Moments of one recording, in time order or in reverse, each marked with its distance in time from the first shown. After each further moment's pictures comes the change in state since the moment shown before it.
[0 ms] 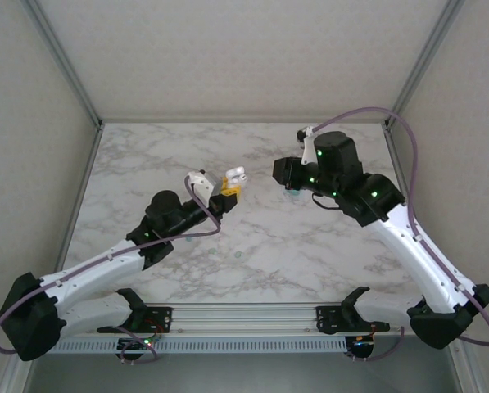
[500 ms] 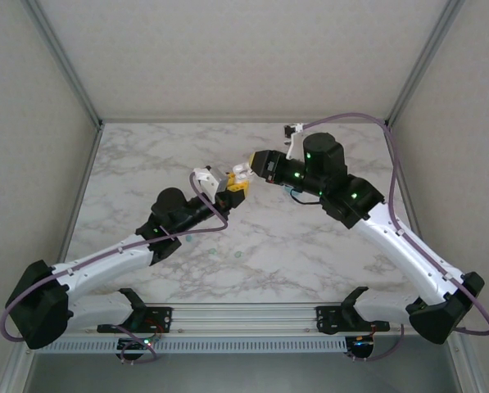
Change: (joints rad) left arm -0.024 0.080 0.030 0.129 0.012 -0.013; right arm 0.056 0.034 -0.115 0.327 -0.110 0.247
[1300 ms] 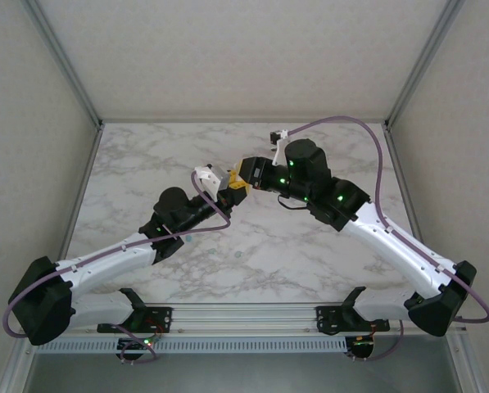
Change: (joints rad) left arm -0.010 0.025 0.012 0.034 -0.040 0.000; right arm 0.098 0.042 0.000 0.000 0.108 0.014
